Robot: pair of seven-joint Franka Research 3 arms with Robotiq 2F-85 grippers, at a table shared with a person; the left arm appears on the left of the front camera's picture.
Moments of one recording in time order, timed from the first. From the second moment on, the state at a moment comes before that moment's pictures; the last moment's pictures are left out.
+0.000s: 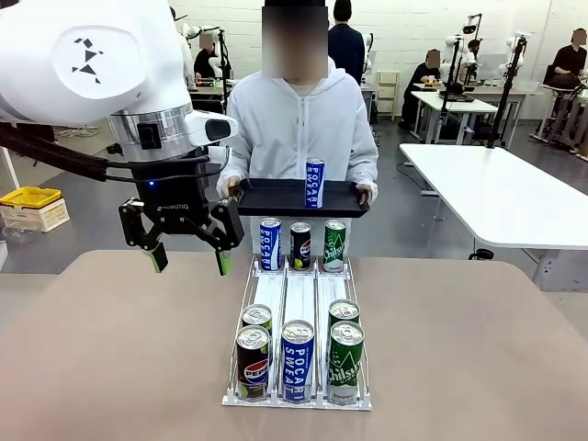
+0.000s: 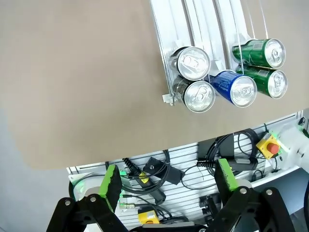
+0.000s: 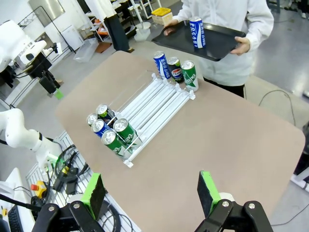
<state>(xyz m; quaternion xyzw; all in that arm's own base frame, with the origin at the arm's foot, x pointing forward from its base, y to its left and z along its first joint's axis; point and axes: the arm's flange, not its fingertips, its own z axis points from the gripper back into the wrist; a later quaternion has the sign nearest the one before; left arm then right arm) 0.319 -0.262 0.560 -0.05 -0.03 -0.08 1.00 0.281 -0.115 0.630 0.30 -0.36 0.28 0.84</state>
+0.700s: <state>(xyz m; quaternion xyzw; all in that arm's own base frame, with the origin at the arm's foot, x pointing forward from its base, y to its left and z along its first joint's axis) 0.310 -0.275 0.551 -0.04 -0.03 -0.06 1.00 0.282 -0.114 0.630 0.30 -0.36 0.28 0.84</state>
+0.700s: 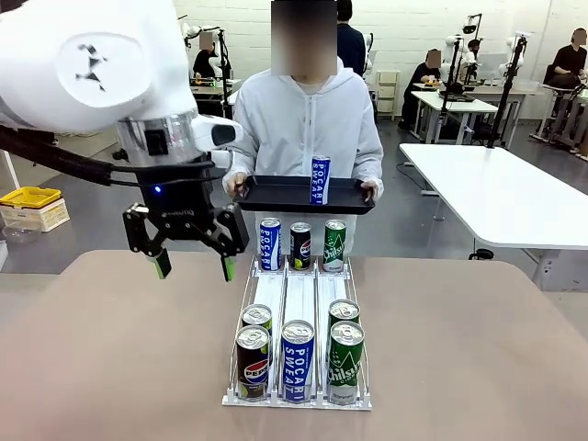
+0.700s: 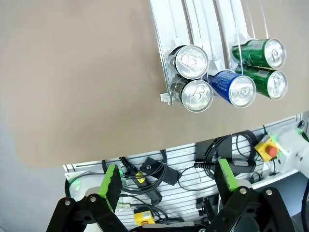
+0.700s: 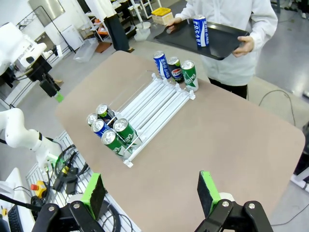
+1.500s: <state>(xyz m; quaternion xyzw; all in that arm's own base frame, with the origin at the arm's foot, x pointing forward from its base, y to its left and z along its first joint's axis) 0.313 -0.320 0.452 -0.02 -0.01 0.01 1.00 0.282 -0.115 0.630 0.30 -0.35 0.28 0.84</state>
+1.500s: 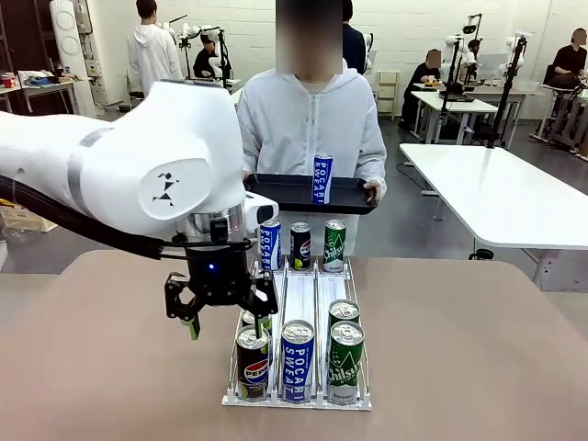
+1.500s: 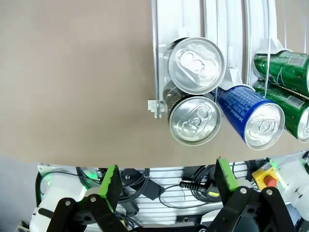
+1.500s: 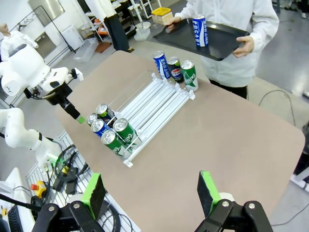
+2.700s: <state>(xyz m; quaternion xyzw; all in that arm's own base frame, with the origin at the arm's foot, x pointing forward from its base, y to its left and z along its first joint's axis) 0.333 -0.333 0.430 -0.01 -0.02 -0.07 1.00 0.282 -0.115 0.630 0.30 -0.36 0.28 0.84</state>
